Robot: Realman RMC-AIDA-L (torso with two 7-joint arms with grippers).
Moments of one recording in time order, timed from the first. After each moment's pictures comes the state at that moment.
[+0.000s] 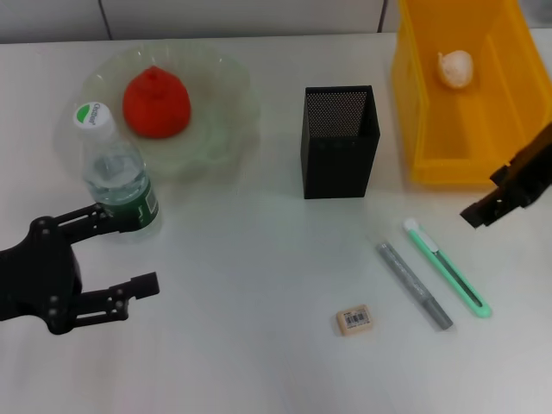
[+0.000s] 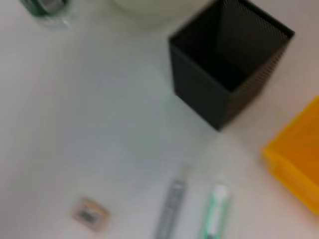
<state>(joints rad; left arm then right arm) -0.29 -1.99 0.70 0.60 1.82 1.90 -1.05 0.68 2.08 -1.17 -1.55 -2.70 -1.95 2.52</state>
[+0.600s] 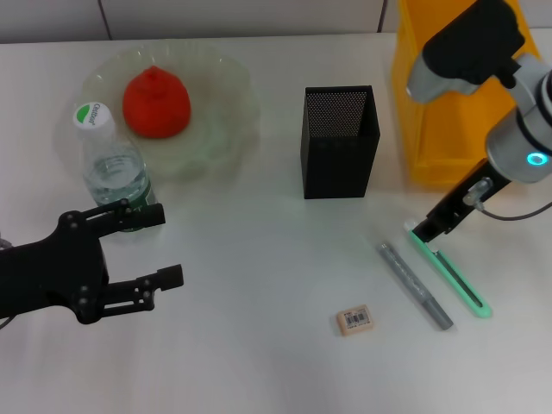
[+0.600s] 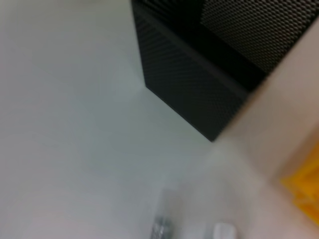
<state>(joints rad) -0.32 -2.01 0.71 0.56 1.84 1.85 -1.04 0.67 2.09 -1.48 -1.25 -2.71 -1.53 2.68</state>
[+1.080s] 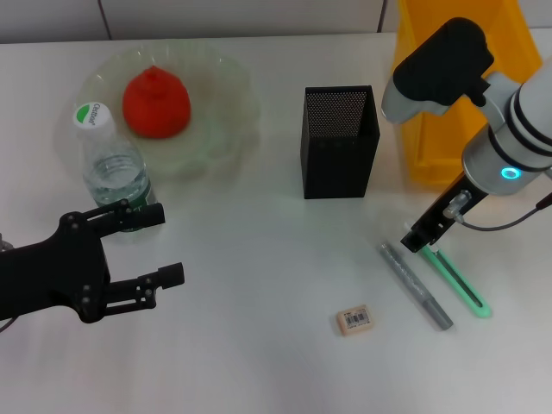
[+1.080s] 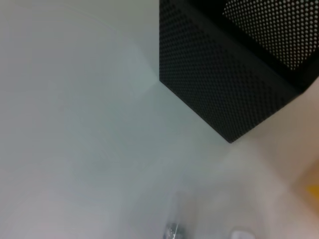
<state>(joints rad) -0.32 -2.02 0.70 0.56 1.84 1.84 -1.04 0.70 2.09 -1.56 -1.17 -2.70 -1.46 2.71</state>
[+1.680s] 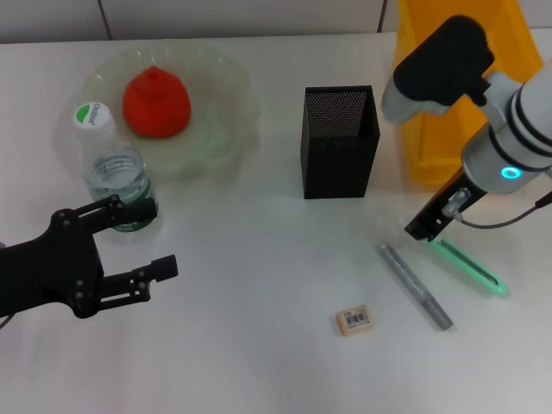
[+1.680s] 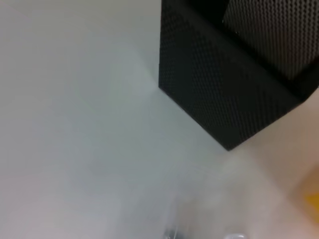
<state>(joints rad) -0.31 -2.02 0.67 0.54 1.84 1.84 -1.04 0.67 2.09 -1.58 -1.22 -2.70 -1.46 2.71</state>
